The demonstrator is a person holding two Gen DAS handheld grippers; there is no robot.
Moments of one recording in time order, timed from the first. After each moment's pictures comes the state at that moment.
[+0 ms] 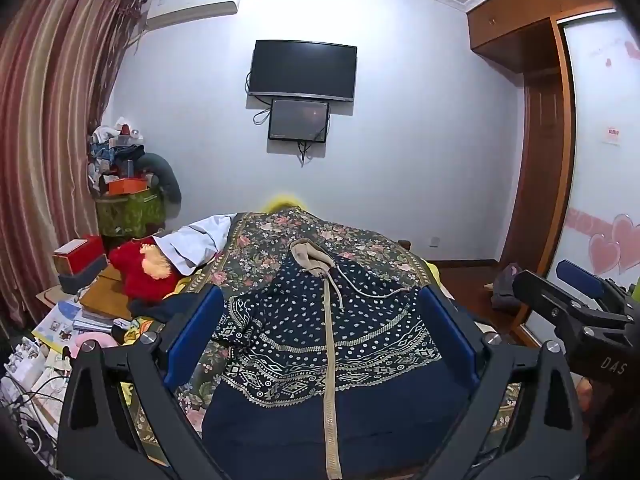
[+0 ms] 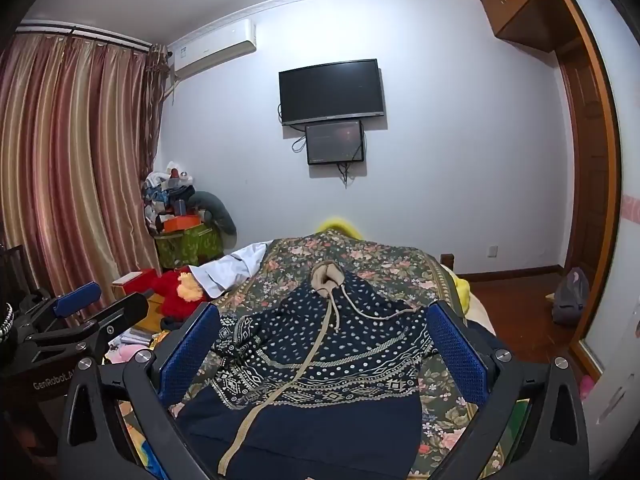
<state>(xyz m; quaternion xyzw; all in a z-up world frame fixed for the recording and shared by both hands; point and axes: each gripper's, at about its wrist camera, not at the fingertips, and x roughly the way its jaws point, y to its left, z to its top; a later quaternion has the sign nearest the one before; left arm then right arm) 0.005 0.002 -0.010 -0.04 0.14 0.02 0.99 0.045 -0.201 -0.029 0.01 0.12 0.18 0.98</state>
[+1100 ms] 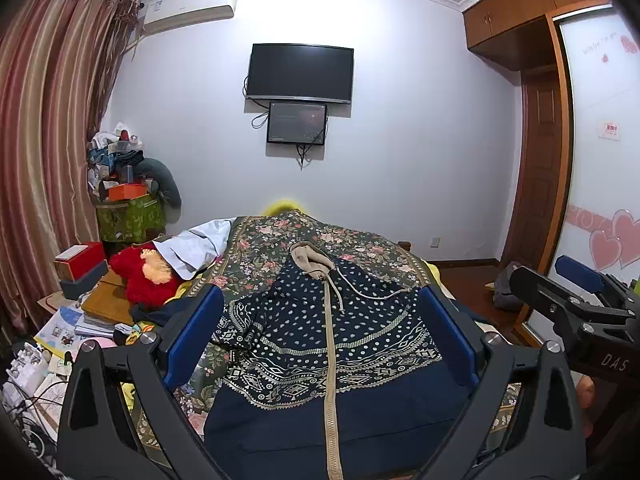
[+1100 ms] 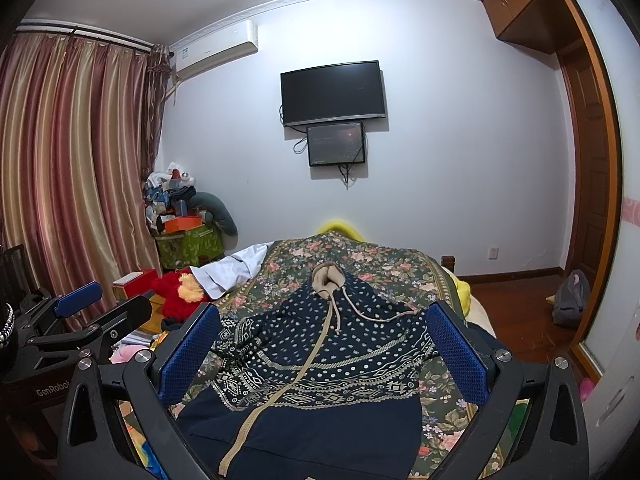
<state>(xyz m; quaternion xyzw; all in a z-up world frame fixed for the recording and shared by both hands) 0.003 -0.004 -0.003 -0.04 0.13 0.02 0.99 0.042 -0.203 -0.028 0.01 0.12 0.18 0.98</state>
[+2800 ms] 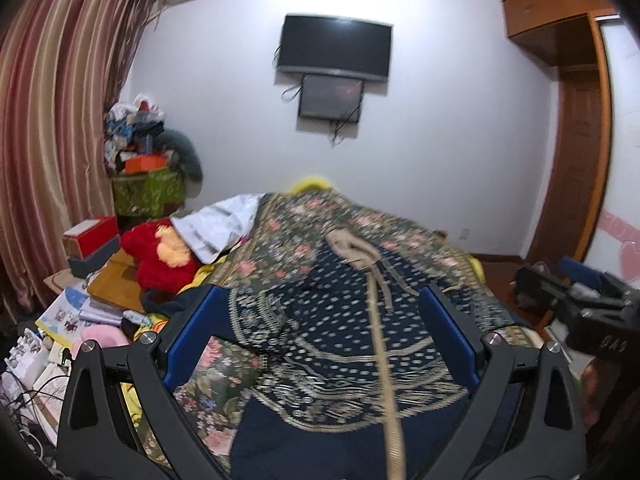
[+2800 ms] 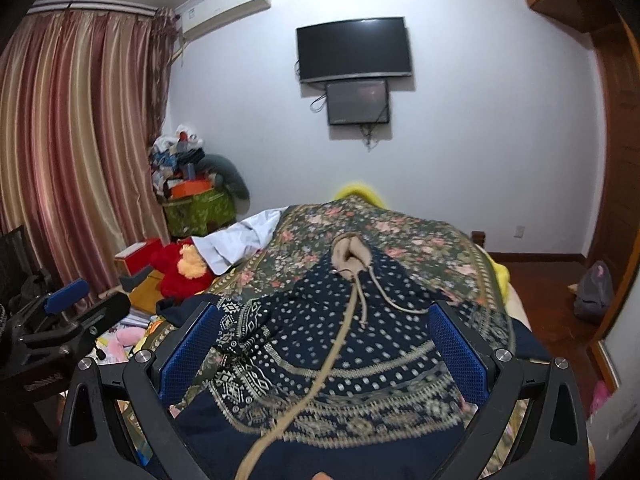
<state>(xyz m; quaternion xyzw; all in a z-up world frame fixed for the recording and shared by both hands) 0.094 0.078 -0.037 -0.07 0.19 0.07 0.98 0.168 -0.123 -0.053 -0.02 0.19 0.21 0.96</state>
